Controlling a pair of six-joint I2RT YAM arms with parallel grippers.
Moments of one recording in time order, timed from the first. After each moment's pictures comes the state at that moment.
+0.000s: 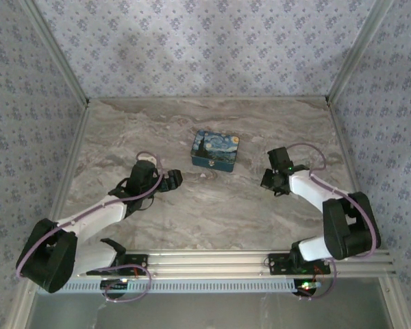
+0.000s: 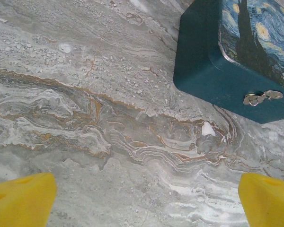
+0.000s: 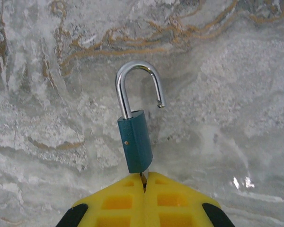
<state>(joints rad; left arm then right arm) -0.52 1.16 0.49 0.00 0.00 -0.64 0.27 1.41 0.71 -0.45 0.09 0.60</state>
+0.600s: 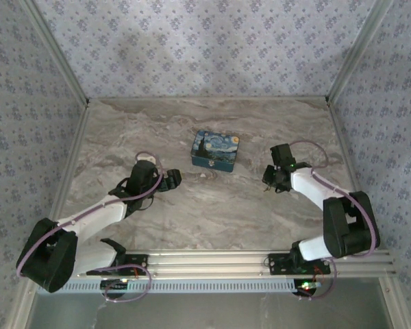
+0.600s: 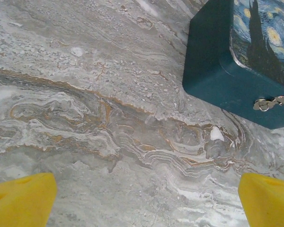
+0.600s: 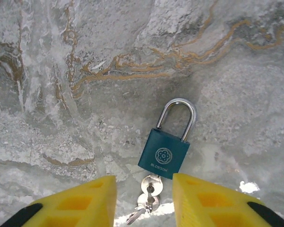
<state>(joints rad) -0.52 1.17 0.49 -0.01 -0.04 -0.64 0.23 1.40 0.74 -0.47 0.07 0.58</state>
